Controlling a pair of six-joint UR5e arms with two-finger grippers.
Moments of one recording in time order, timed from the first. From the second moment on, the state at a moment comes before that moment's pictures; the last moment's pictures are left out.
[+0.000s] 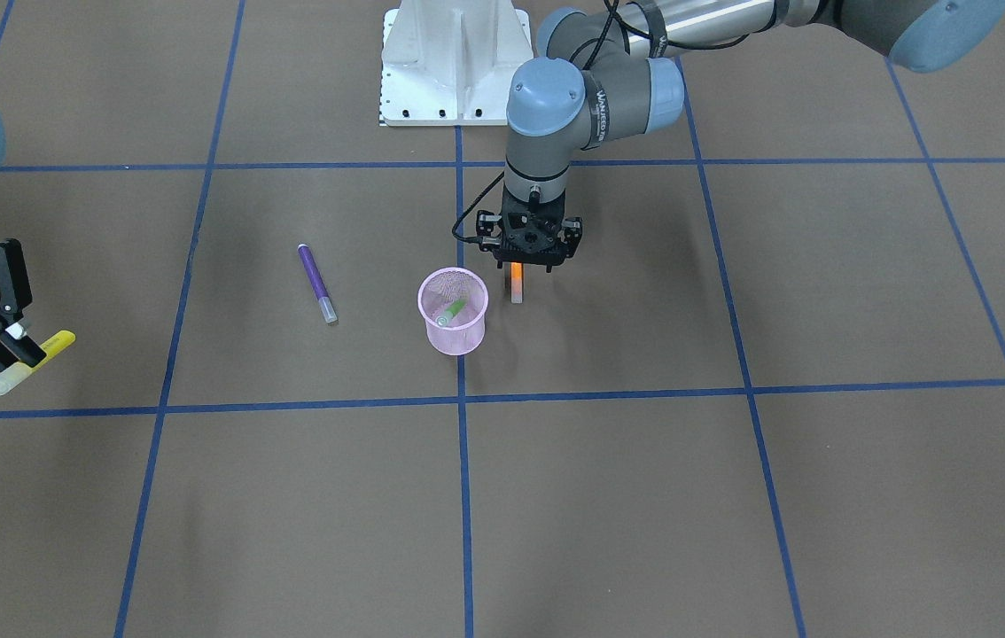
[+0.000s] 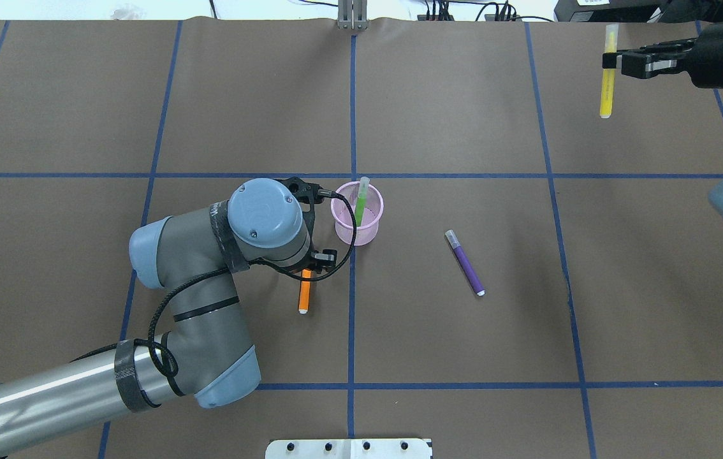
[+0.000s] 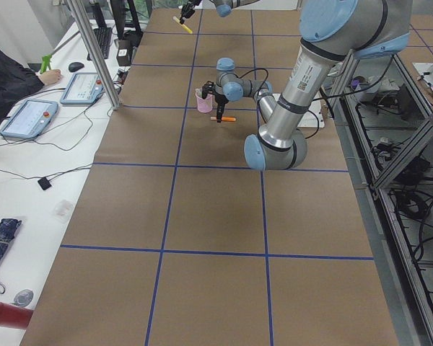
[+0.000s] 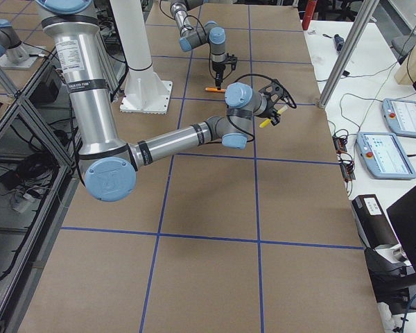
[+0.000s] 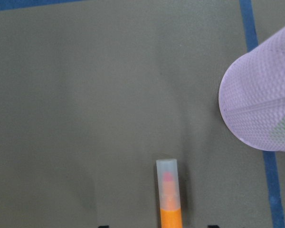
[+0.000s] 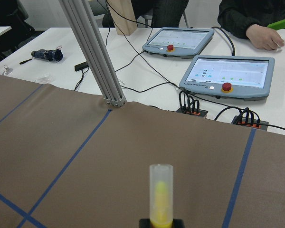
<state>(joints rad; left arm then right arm) -0.45 -2.25 -1.59 -1.66 -1.80 -1.13 1.13 -1.37 1.68 -0.49 2.08 0.78</state>
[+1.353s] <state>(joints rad) -0.43 -2.26 -1.57 -1.66 -1.80 -1.14 1.09 -1.34 1.68 -0.49 2.06 0.79</state>
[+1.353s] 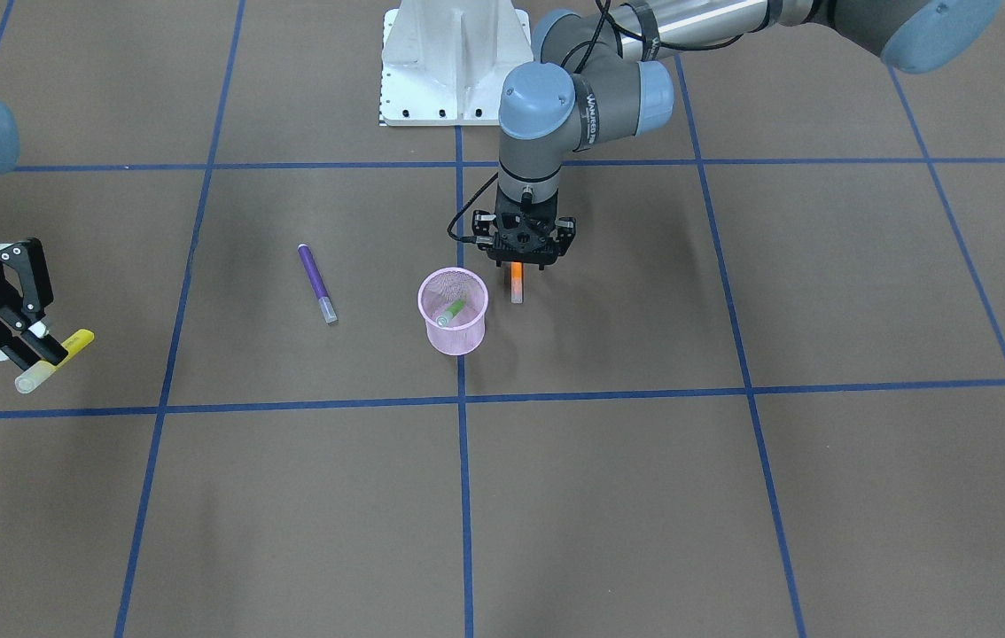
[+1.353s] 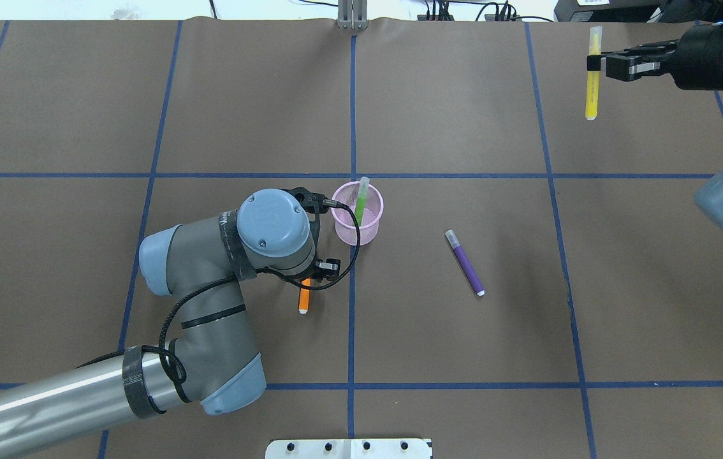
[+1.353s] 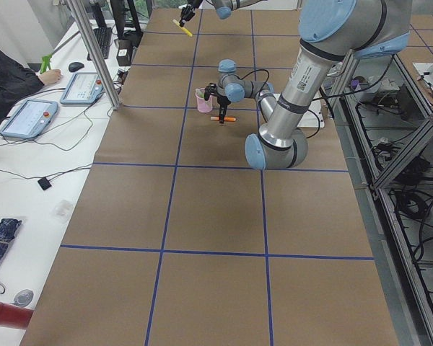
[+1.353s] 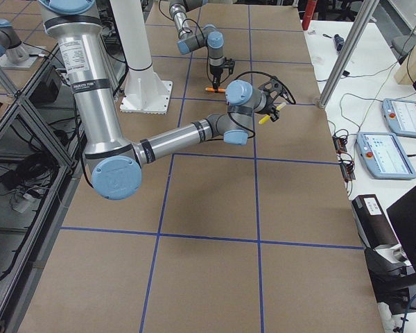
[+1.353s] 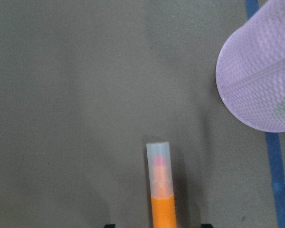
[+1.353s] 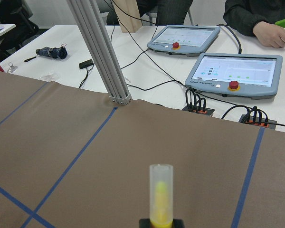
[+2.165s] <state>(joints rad) -0.42 -2.27 -1.56 -1.66 -1.80 -1.14 1.08 -1.34 1.68 -0.49 2.04 0.79</state>
